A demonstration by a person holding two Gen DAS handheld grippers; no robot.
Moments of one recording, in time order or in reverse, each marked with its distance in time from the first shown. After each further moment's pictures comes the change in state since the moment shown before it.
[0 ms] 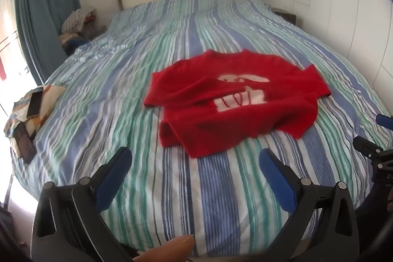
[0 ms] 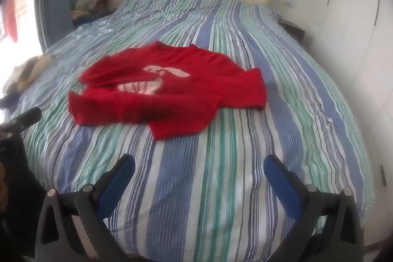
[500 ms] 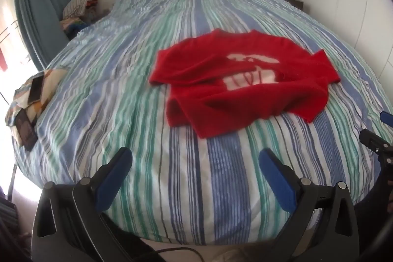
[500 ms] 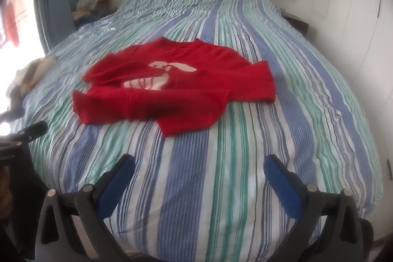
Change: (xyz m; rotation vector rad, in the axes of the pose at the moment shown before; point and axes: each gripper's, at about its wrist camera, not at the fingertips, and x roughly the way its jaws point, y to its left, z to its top) left arm 0.018 0.014 -0.013 -0.059 0.103 -0.030; right arm 0.008 0.005 -0.002 0.036 0.020 0.043
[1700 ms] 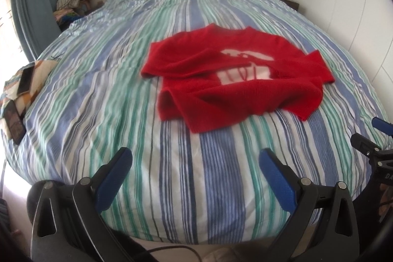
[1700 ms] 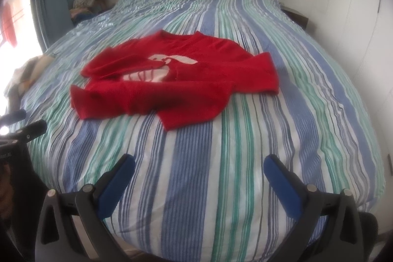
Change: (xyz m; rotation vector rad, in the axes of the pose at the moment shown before) left arm 0.007 0.003 -0.002 -0.028 0.026 -0.064; right arm 0.009 0.004 -0.004 0.012 0.034 -0.011
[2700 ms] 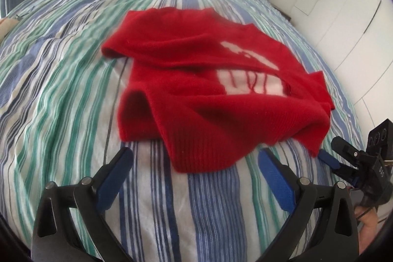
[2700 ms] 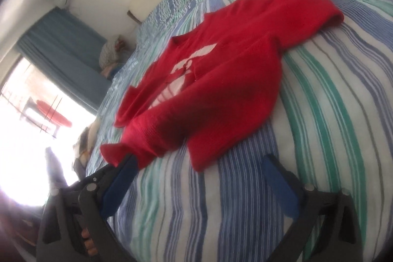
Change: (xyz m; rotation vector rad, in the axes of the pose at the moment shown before) left arm 0.109 0.024 0.019 -0.160 0.054 -0.240; right arm 0.122 -0.034 0.001 0.464 -0.016 0.522
